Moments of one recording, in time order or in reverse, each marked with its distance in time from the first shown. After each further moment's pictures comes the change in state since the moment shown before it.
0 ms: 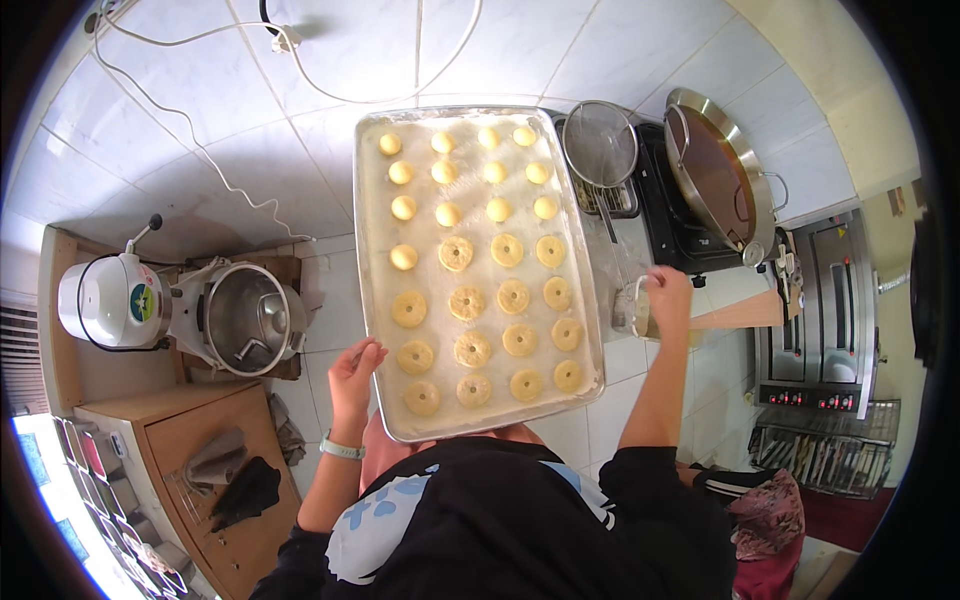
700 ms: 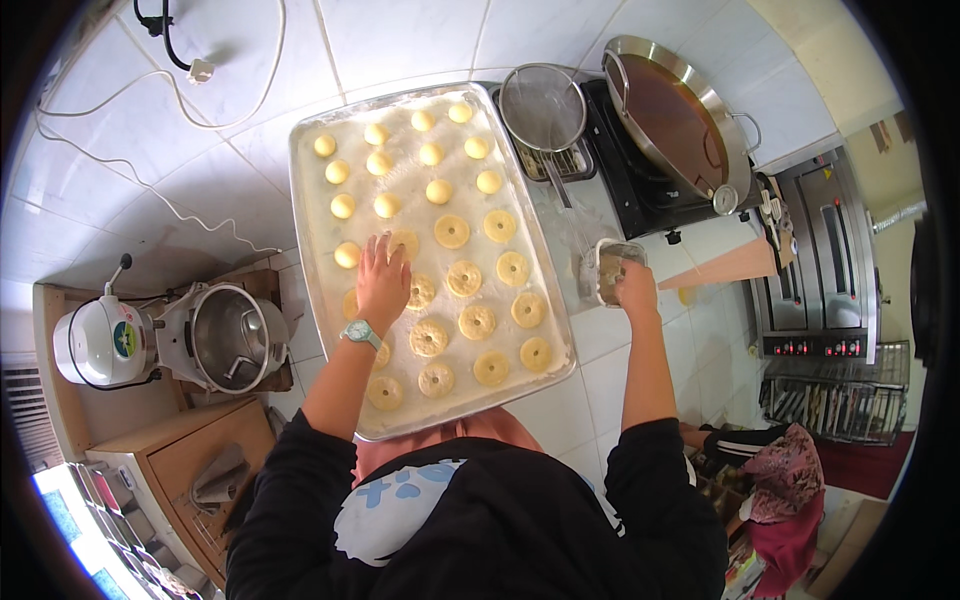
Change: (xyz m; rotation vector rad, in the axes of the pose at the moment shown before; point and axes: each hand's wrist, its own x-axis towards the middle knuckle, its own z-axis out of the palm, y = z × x) left_hand 0.114 -0.030 0.136 1.415 -0.171 0.910; right_hand -0.019 0.097 0.026 -0.252 -0.130 0.071
